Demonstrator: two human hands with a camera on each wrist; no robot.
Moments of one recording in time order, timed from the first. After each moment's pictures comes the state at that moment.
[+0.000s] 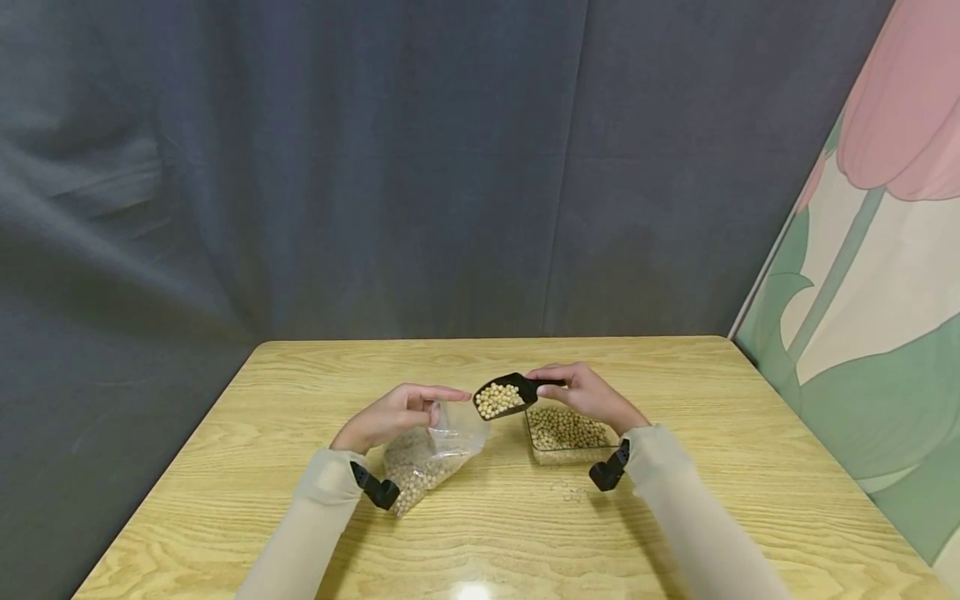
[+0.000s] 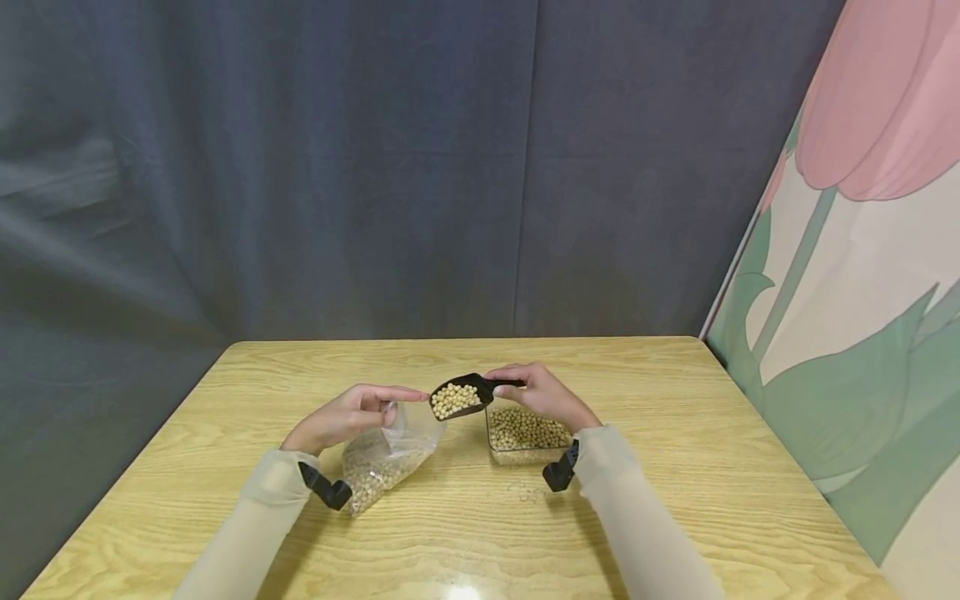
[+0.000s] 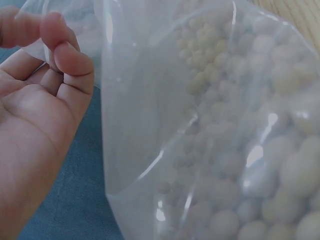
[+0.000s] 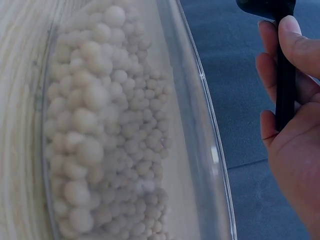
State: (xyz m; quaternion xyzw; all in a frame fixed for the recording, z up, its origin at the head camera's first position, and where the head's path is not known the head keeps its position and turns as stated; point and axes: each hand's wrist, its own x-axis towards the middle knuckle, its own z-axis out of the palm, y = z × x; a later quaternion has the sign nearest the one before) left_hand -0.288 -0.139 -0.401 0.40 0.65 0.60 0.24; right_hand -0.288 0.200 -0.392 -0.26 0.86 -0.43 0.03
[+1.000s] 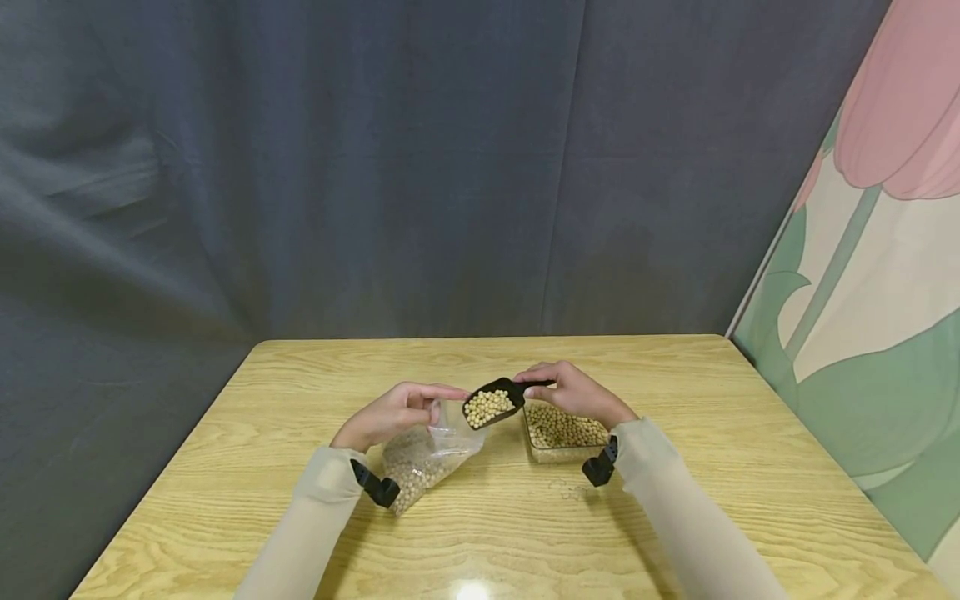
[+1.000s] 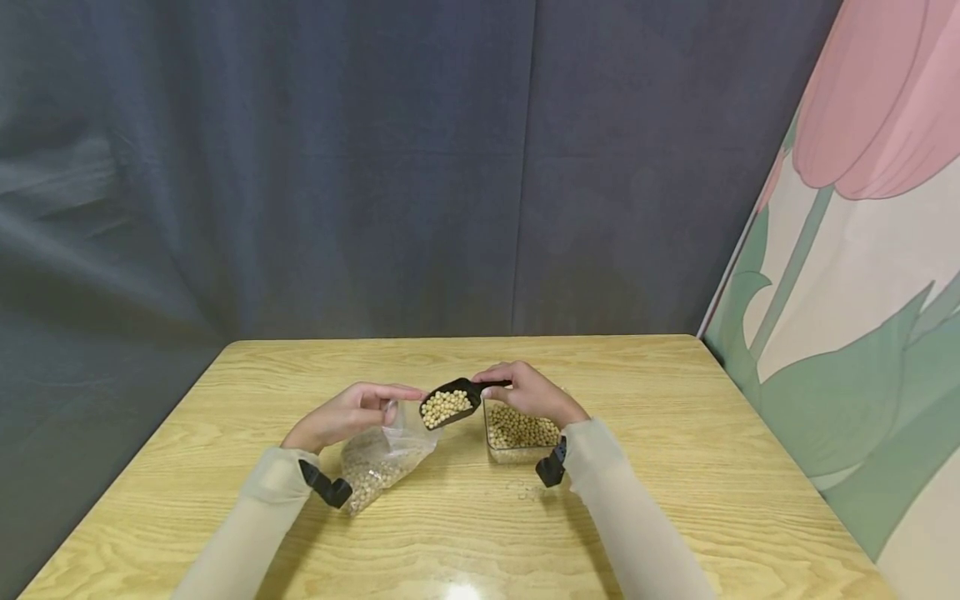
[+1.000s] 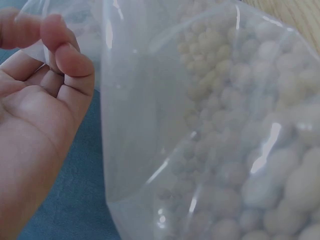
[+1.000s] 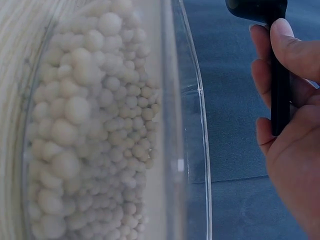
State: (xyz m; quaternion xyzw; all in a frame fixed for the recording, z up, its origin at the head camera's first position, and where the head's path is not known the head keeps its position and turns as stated) left_hand -0.288 -0.137 -0.400 0.40 0.65 0.60 0.24; right_hand -0.287 0.183 -0.379 -0.29 0.87 -0.39 0.06
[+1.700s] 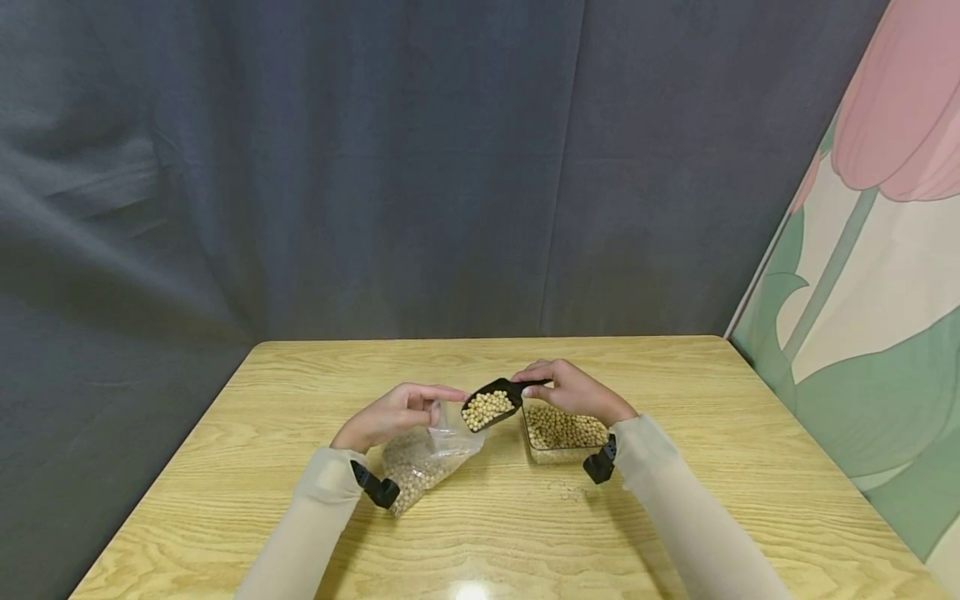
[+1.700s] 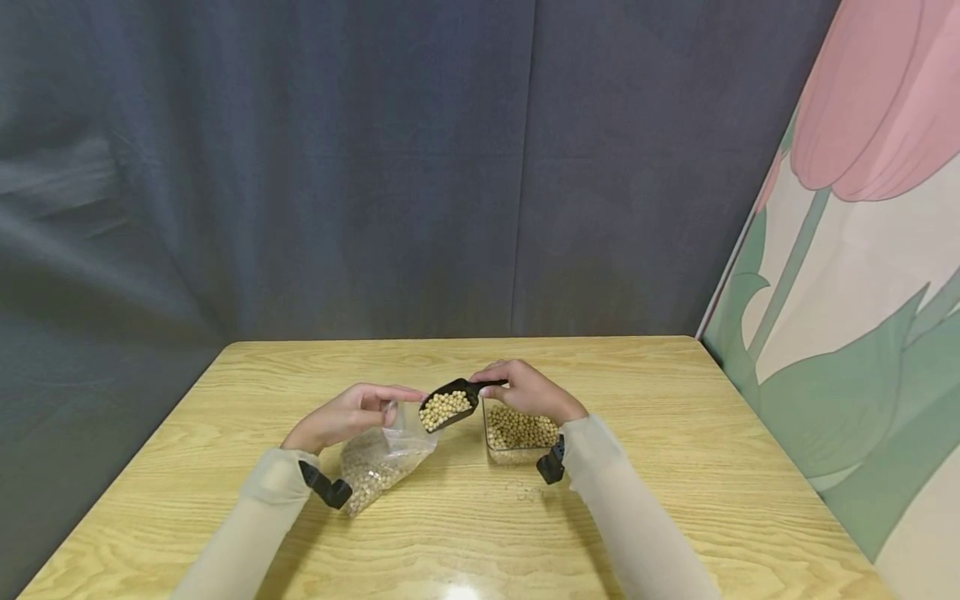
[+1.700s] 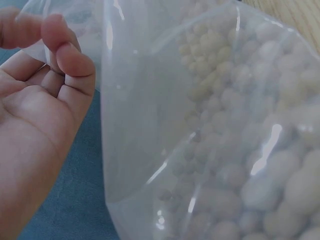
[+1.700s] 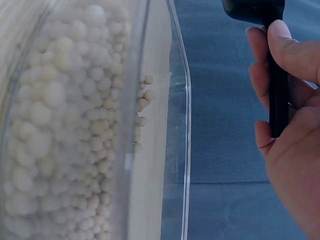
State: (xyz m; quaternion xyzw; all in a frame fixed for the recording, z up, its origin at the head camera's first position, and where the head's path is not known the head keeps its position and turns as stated) left_hand -0.289 -0.136 -0.400 0.40 0.65 0.60 0.25; right_hand -0.287 0.181 -0.373 -0.33 0.88 -0.34 0.03
